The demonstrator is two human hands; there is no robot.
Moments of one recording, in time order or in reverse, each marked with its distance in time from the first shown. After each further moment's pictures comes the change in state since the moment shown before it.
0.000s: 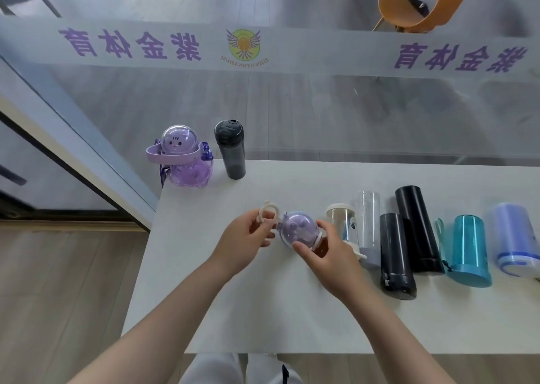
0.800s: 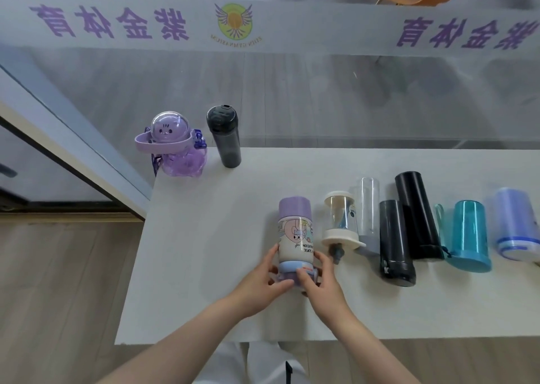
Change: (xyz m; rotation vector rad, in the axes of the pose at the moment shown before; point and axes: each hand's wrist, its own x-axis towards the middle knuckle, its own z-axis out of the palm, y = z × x) left_hand -0.028 -0.104 0.051 0.133 -0.341 -0.225; right_hand -0.032 0.080 0.067 0.437 -0.078 0.320
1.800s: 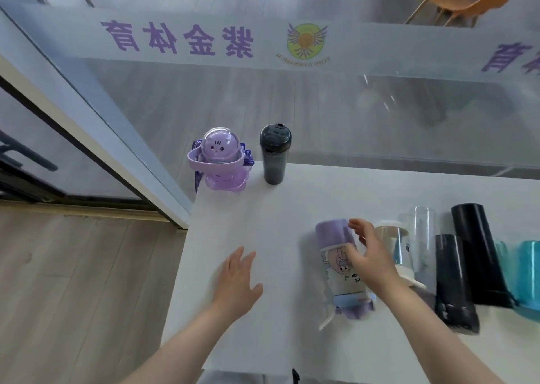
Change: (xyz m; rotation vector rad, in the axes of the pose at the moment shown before) left_hand 0.005 -0.055 -0.122 0.633 0.301 -0.107; right_hand 0.086 -0.098 0.004 -0.347 0.074 -0.319
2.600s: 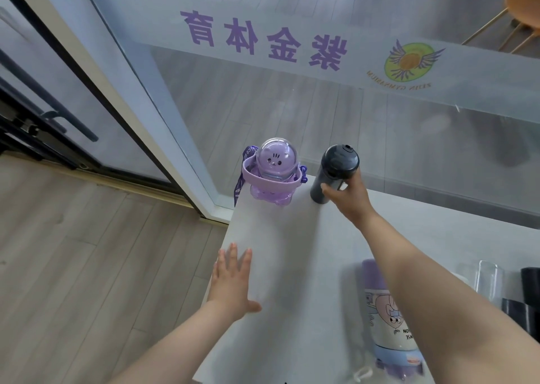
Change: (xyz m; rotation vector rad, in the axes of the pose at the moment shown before) left_hand 0.025 -0.067 -0.045 0.300 -0.115 -0.235; right_hand 0.181 -0.111 0.113 0.200 -0.086 -0.131
